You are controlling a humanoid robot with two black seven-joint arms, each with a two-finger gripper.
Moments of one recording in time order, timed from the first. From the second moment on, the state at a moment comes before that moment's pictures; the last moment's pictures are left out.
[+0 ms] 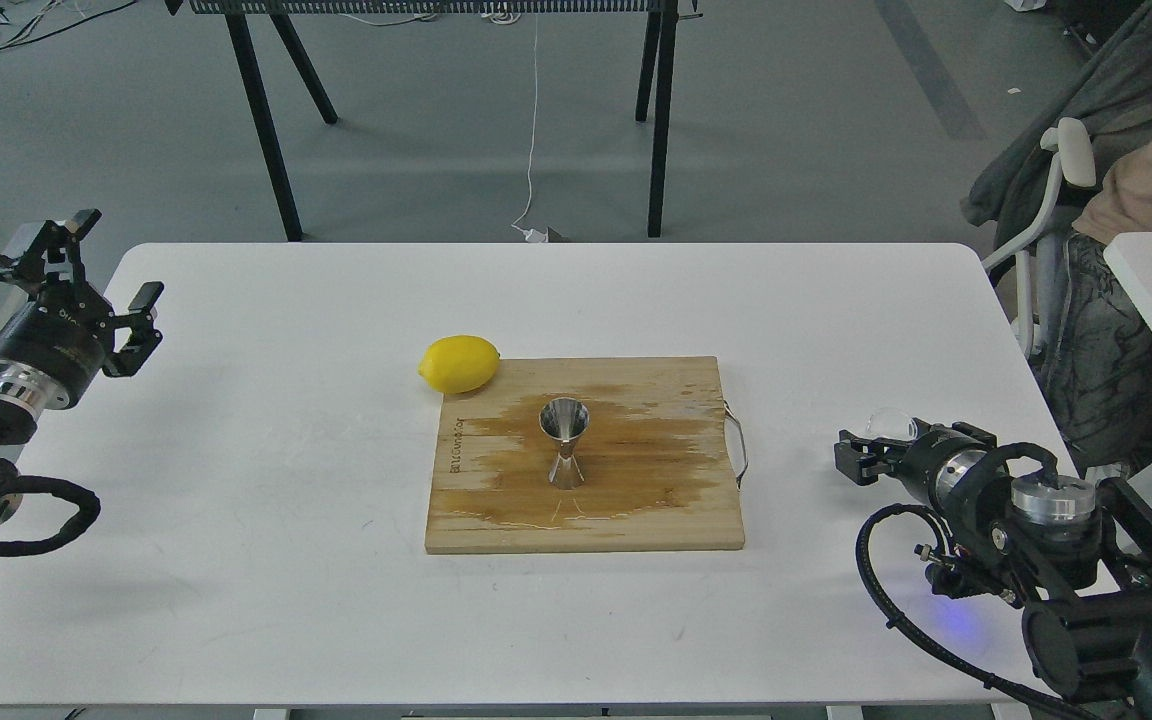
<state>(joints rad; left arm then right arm) -0.55 0.52 -0.83 -0.49 0.34 -0.49 -0.49 0.25 -0.21 1.28 1.08 0.46 -0.45 -0.05</state>
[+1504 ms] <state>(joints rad) -0.55 0.52 -0.83 -0.47 0.34 -0.49 -0.49 0.23 -0.21 1.27 1.08 0.45 -0.39 -0.05</state>
